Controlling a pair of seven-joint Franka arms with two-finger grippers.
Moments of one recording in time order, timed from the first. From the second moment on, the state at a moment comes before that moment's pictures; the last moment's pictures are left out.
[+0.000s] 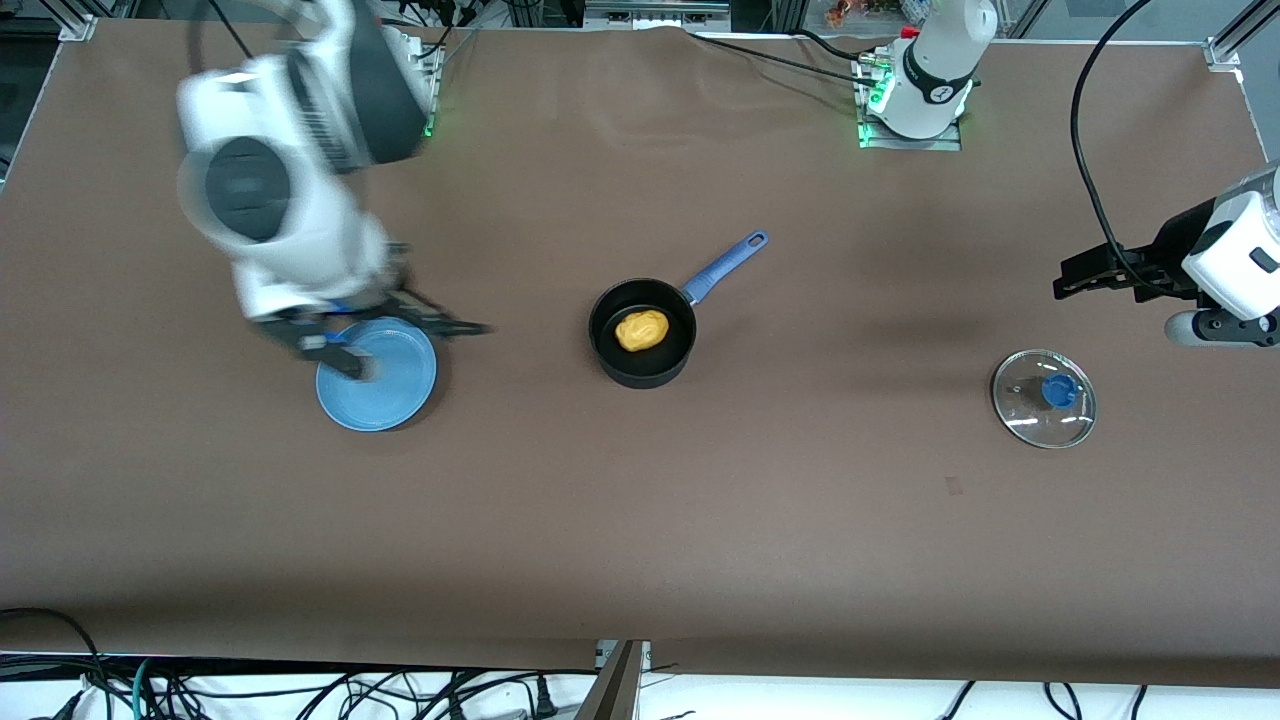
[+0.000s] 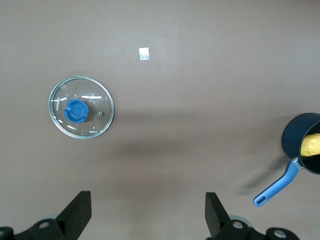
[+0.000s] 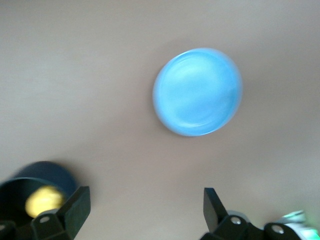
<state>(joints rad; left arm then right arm) 0.07 0.18 -0.08 -1.46 -0.07 1.50 -0.03 0.50 0.36 -0.19 -1.36 0.04 1.54 0.71</state>
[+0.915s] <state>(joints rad) 0.07 0.18 -0.08 -1.46 -0.07 1.50 -0.03 -0.01 0.01 0.00 -1.71 0.00 1.65 0.10</state>
